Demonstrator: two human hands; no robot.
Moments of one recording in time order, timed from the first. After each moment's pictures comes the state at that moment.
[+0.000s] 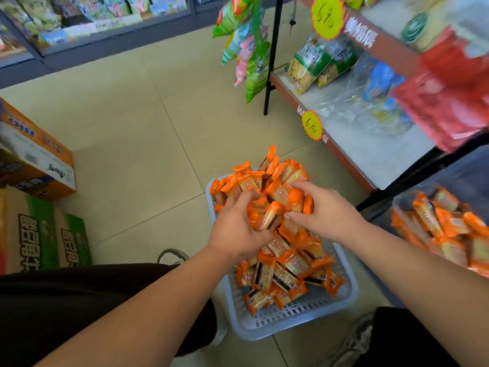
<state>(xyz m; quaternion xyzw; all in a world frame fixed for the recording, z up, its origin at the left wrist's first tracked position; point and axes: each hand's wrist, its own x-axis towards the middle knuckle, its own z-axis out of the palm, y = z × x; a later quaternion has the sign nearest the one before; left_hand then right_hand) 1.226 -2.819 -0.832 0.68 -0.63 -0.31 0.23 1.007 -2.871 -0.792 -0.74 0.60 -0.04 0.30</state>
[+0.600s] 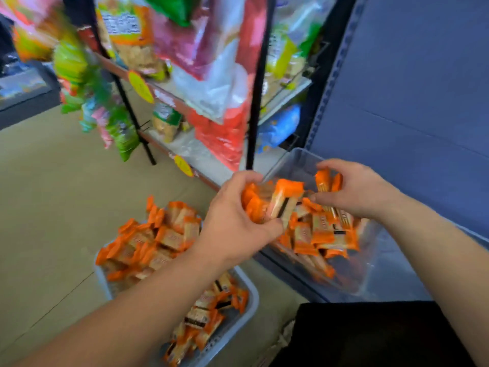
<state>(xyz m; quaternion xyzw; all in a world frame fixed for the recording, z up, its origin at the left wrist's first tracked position) 0.979 -2.831 -0.699 0.46 -0.72 -0.42 0.32 0.726 -2.803 -0.650 -0.56 0.79 -0.11 0.21</state>
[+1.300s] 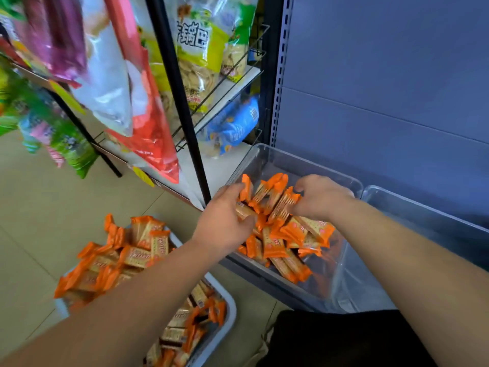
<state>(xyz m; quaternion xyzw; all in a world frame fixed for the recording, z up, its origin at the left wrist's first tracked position) 0.900 -2.873 -0.763 0.45 -0.81 -0.35 0.17 0.685 -2.816 -0.709 -0.50 0.83 0.03 0.24</state>
